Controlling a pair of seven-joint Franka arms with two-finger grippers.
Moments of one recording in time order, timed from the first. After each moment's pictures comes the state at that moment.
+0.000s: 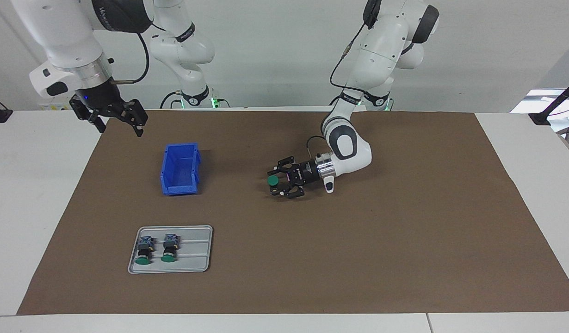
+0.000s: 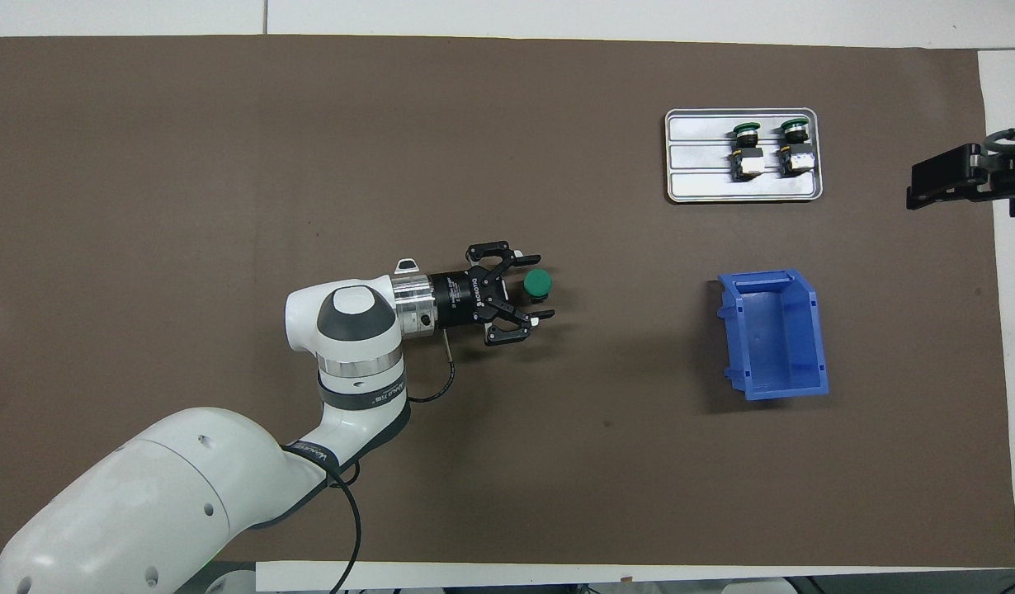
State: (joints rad) left arm -0.52 0.47 -0.15 -2.04 -2.00 2.26 -0.73; right arm -0.11 0.03 0.11 -1.52 -0.06 1.55 0.11
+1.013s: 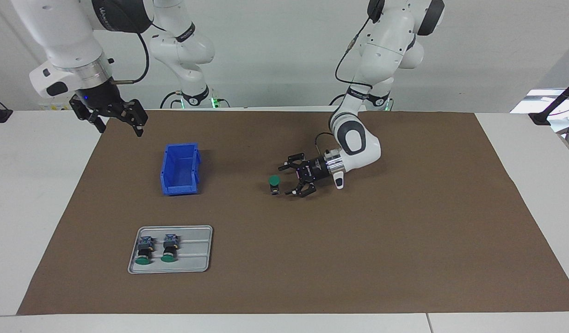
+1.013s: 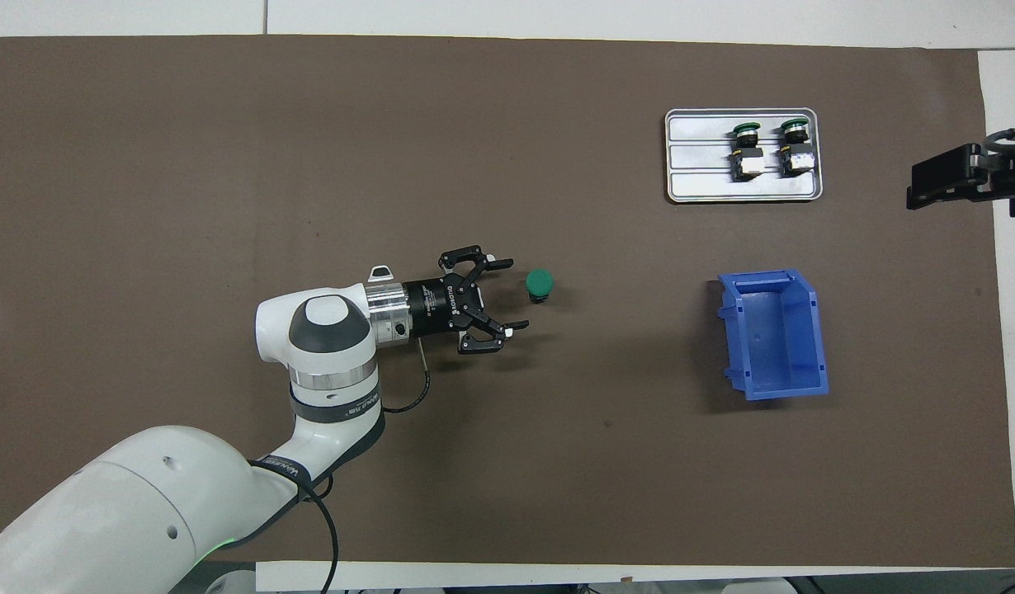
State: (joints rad) left arm -0.49 0.37 -0.14 -2.17 -1.92 2.26 -0.72; right arm -0.11 0.03 0.11 -1.52 -0.06 1.55 0.11
